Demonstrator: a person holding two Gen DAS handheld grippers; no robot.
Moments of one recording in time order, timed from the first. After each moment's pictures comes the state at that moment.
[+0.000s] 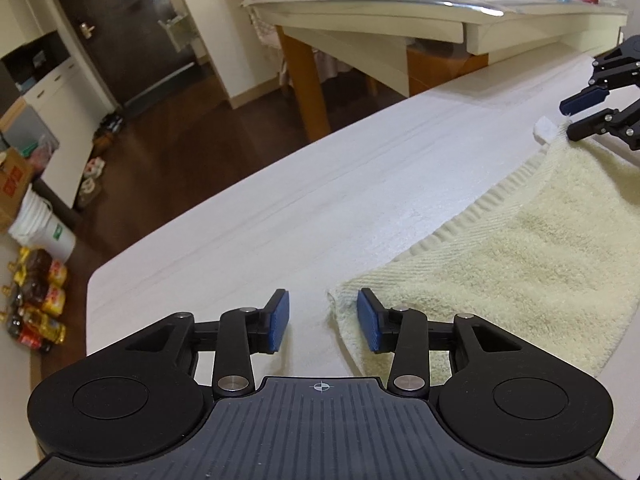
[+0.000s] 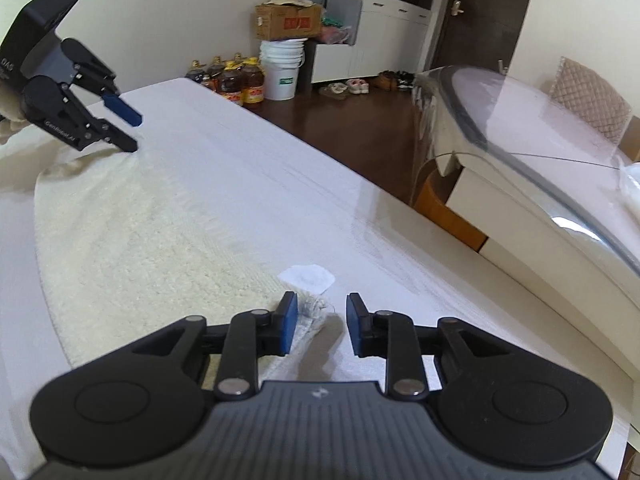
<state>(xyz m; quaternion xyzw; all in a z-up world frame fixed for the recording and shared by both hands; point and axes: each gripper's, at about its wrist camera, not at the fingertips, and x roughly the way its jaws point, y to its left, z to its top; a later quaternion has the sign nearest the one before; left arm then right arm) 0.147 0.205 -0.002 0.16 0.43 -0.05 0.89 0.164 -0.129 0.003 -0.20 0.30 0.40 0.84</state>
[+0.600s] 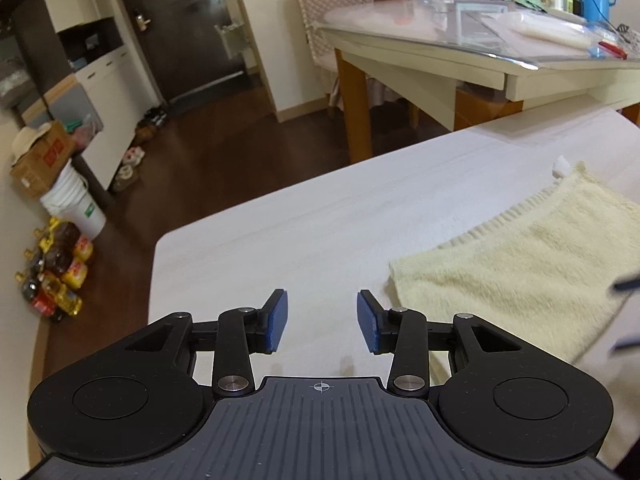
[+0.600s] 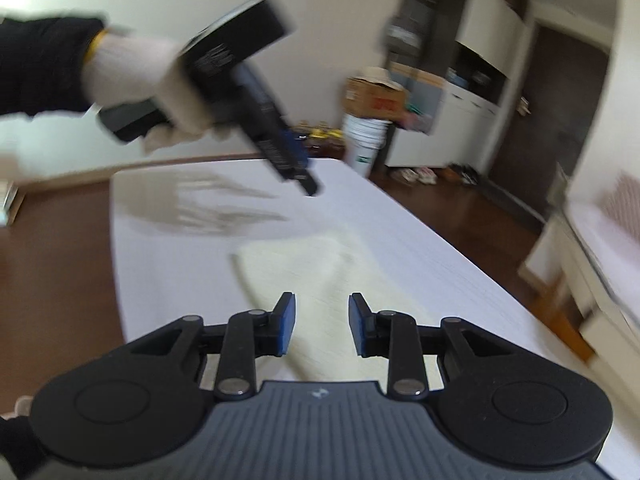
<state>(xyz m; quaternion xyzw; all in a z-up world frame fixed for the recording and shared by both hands) 0.090 0.242 0.029 0.10 0.40 0.00 0.91 -0.022 -0.007 0.022 -0.28 0.17 0.50 0.80</state>
